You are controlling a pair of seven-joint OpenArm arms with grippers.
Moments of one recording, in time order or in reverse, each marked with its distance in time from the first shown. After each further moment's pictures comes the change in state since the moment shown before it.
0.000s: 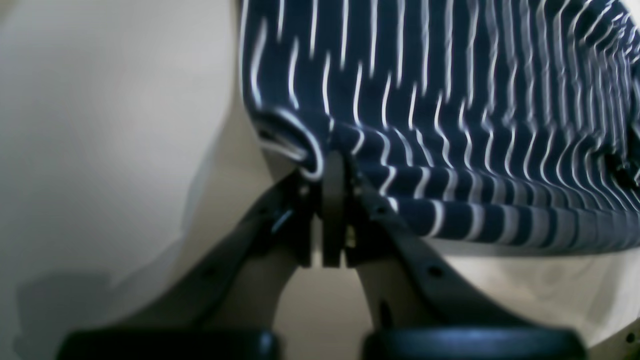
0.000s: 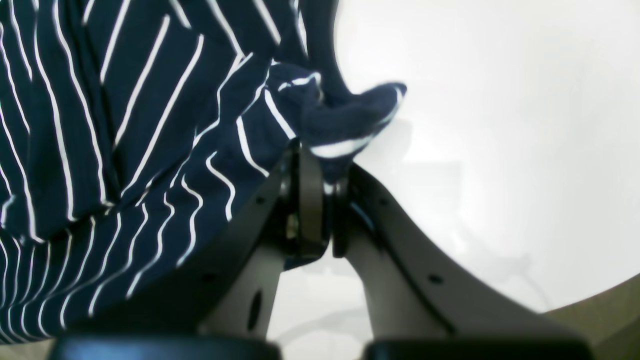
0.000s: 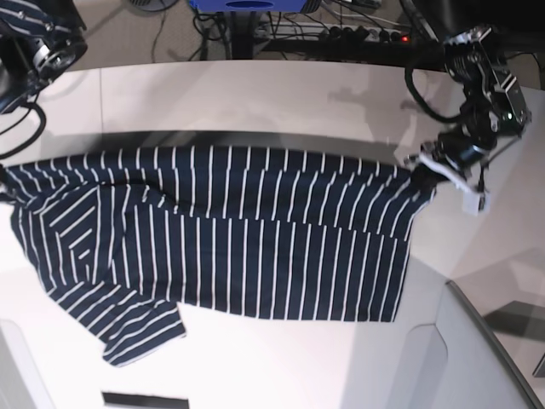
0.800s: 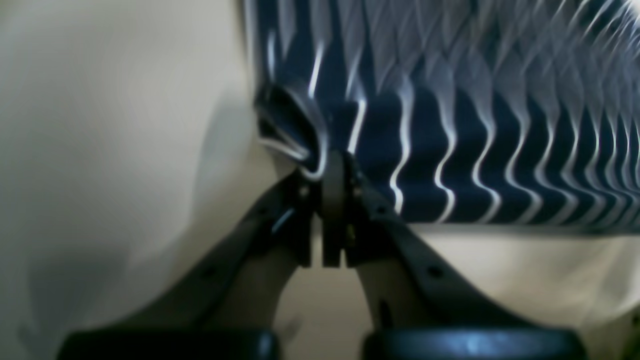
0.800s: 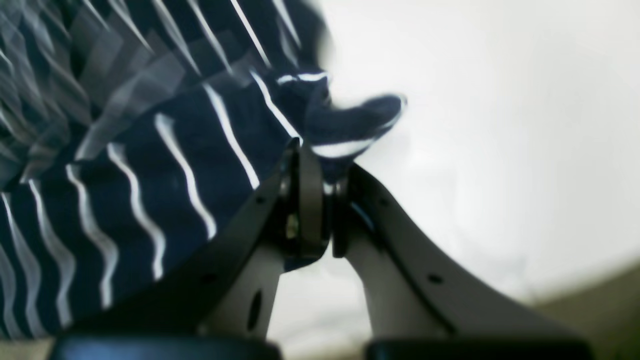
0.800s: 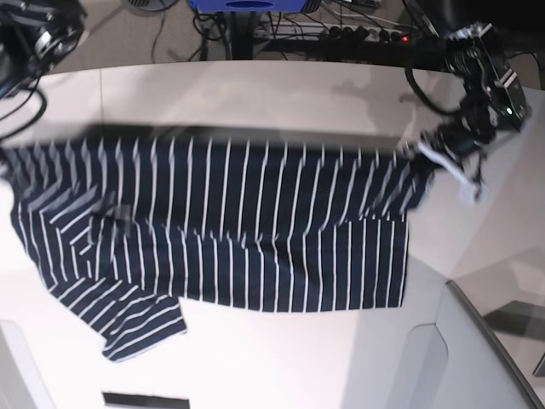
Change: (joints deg) left arm 0.6 0.1 -0.3 -0.7 2.7 0.0 3.6; right arm -3.5 -0.6 0.3 0.0 -1.5 -0.5 -0.6
